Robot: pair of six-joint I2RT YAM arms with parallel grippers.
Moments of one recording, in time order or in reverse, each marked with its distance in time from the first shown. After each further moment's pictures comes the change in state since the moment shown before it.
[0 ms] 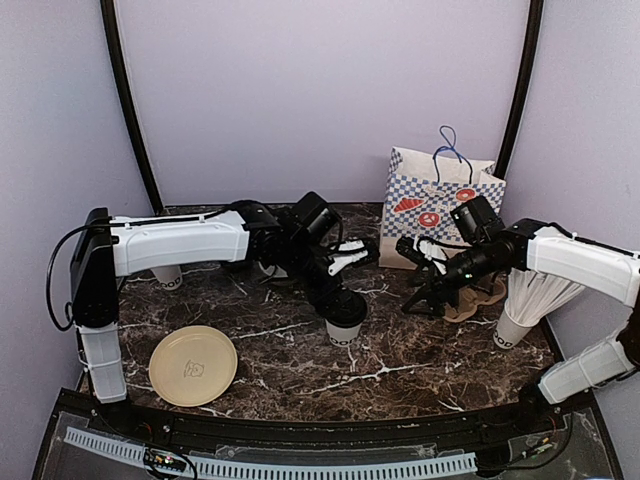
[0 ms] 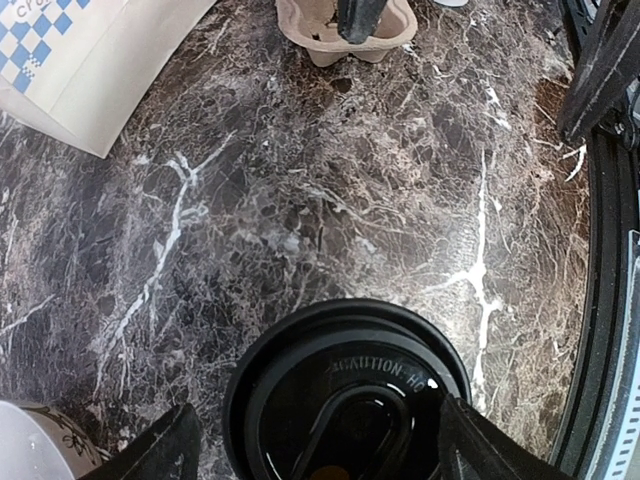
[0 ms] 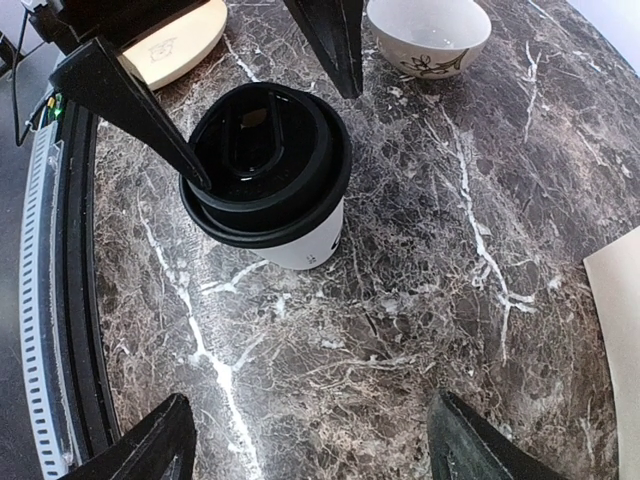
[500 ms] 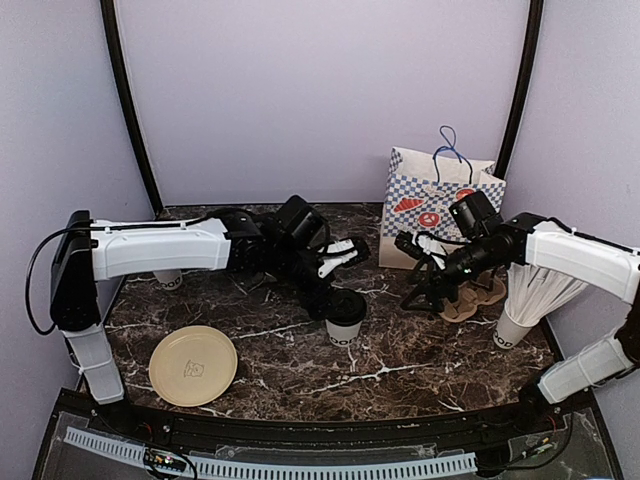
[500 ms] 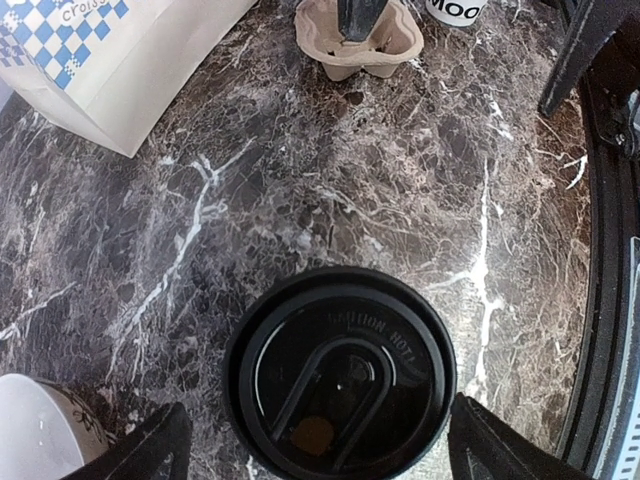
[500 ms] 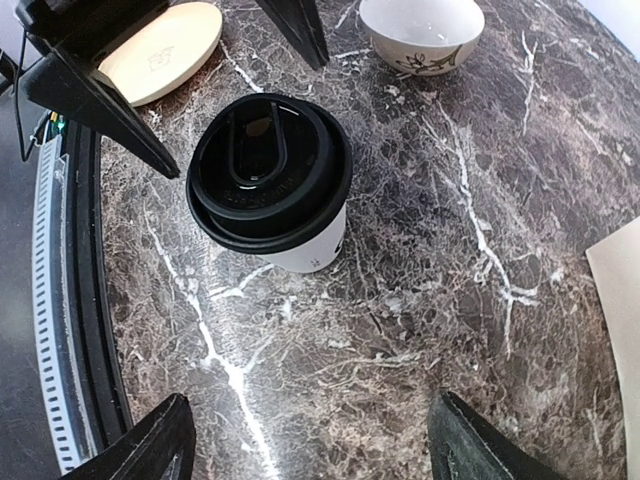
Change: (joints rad) left arm 0.002 -0.126 -0.174 0.133 -0.029 -0.028; right arm 0.000 0.019 0.050 -0.047 0.000 0.041
